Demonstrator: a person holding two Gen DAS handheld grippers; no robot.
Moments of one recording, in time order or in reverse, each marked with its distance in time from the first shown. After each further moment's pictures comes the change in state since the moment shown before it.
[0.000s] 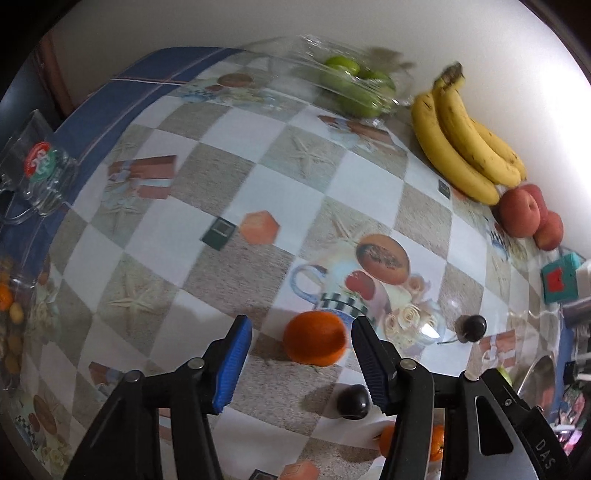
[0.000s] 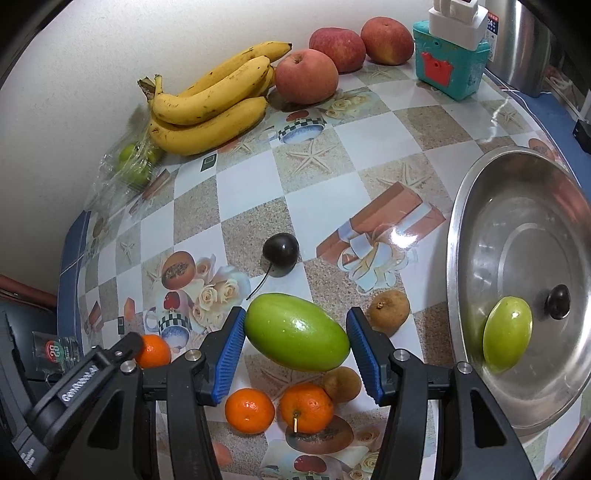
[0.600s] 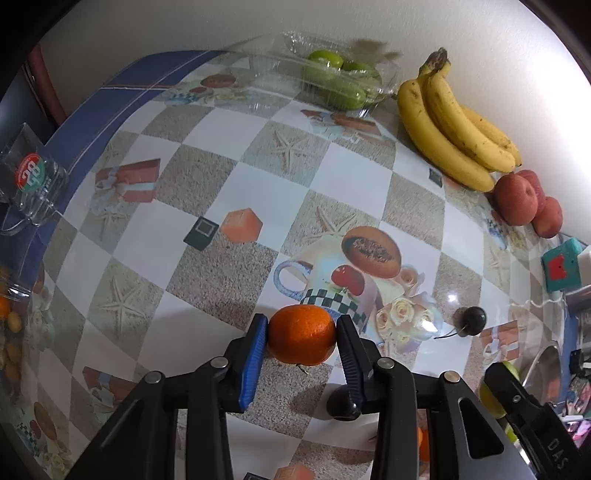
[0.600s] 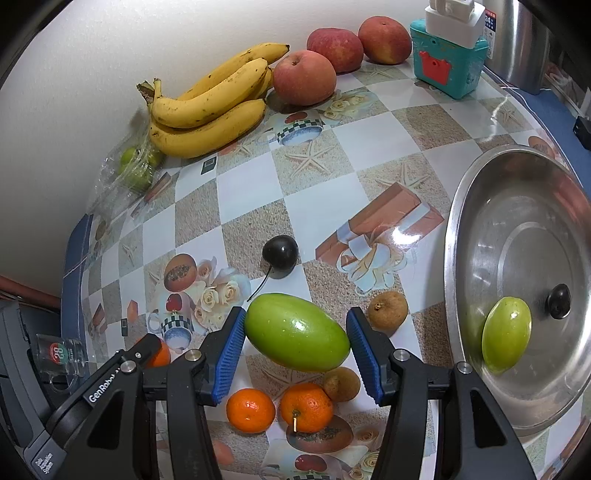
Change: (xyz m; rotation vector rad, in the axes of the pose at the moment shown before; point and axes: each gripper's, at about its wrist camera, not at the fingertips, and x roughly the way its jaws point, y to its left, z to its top) left arm 0.003 -0.010 -0.001 0.032 -0.006 0.005; right arm -0.003 -0.003 0.001 0.011 0.001 0.014
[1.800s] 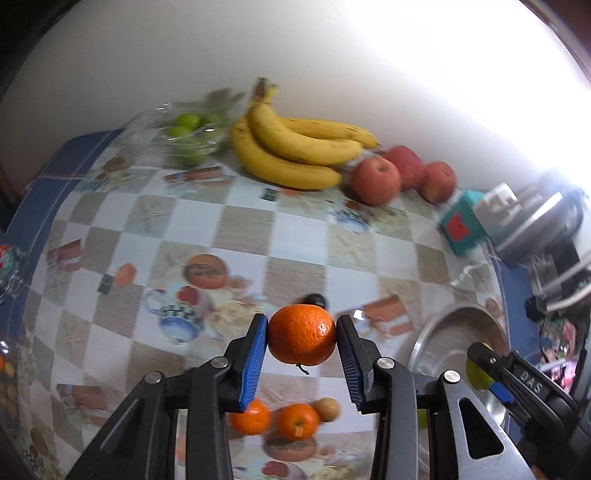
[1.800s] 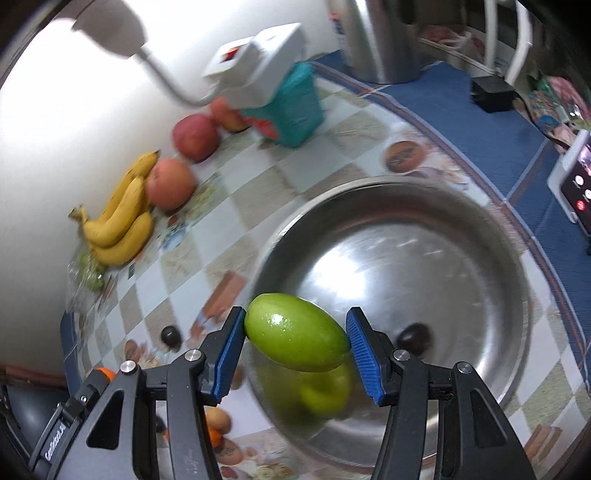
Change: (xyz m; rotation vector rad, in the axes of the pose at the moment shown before) left arm -0.067 -0.132 -0.034 0.264 -0.112 -0.165; right arm -0.067 -0.142 0.034 0.274 -0.119 -0.072
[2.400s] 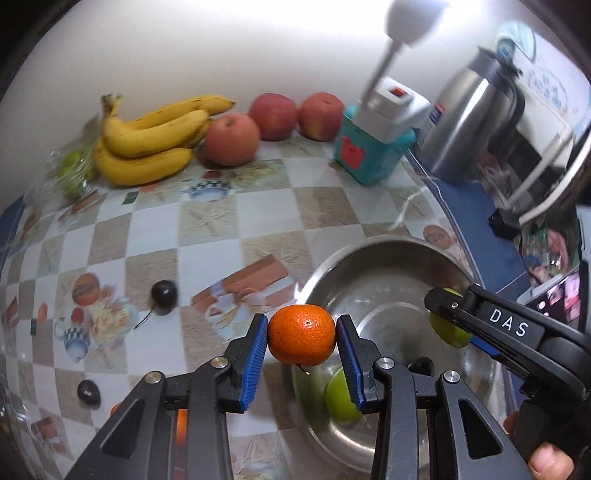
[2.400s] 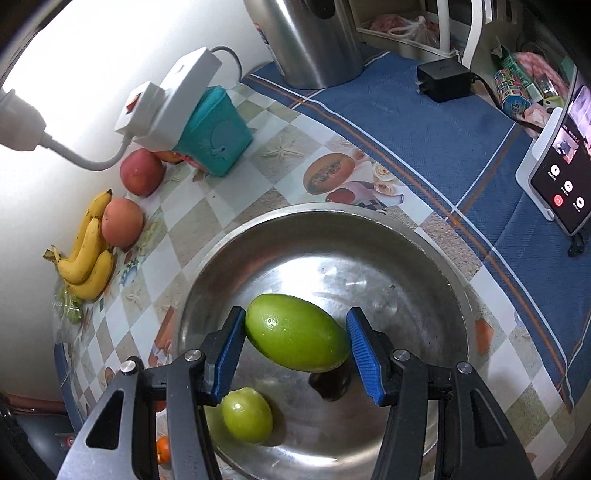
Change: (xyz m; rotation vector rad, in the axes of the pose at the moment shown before) left arm 0.045 -0.124 -0.039 0.301 0.054 -0.081; right arm 0.004 -0.061 0.029 0.079 0.000 -0.039
